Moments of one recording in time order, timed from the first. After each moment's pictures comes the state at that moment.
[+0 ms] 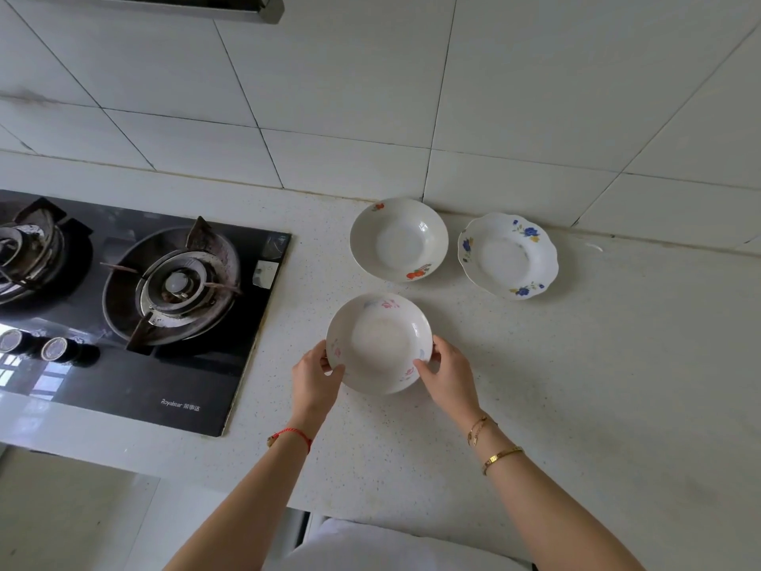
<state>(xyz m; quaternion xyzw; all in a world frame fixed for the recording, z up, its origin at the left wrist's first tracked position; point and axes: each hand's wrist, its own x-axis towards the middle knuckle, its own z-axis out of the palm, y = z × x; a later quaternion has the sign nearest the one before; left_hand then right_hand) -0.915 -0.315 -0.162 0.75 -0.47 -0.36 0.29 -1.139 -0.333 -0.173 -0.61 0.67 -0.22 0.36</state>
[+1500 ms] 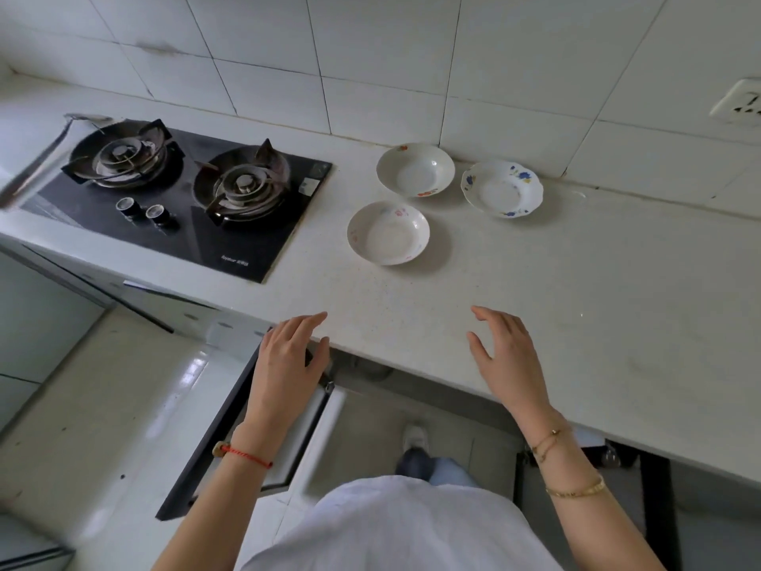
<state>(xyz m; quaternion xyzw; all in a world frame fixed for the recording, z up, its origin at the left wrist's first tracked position) -0.944 -0.018 -0.065 0.72 -0.64 -0.08 0.26 -1.245 -0.092 -0.083 -0.76 0.58 -0.23 0.16</state>
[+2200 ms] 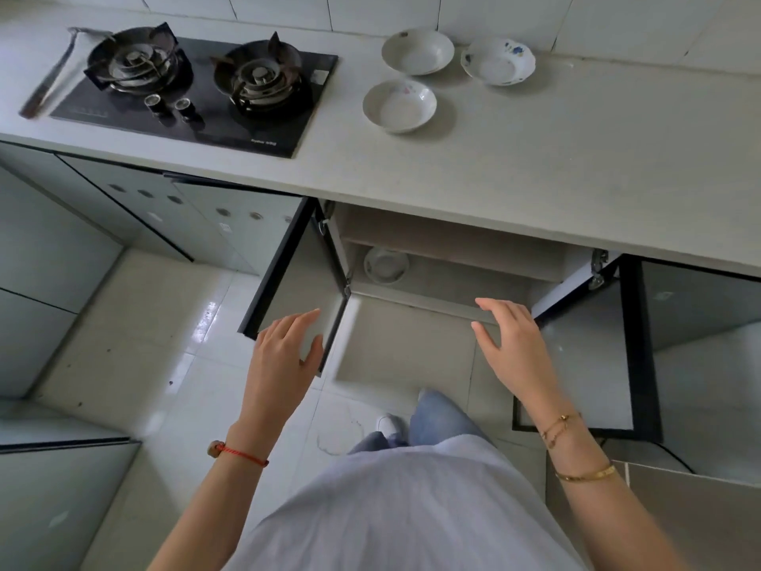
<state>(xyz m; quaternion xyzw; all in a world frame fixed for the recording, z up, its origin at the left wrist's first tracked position) -0.911 0.293 -0.070 0.71 -0.66 -0.13 0.21 -1.230 0.230 -0.095 -0.74 0.61 -0.22 0.19</state>
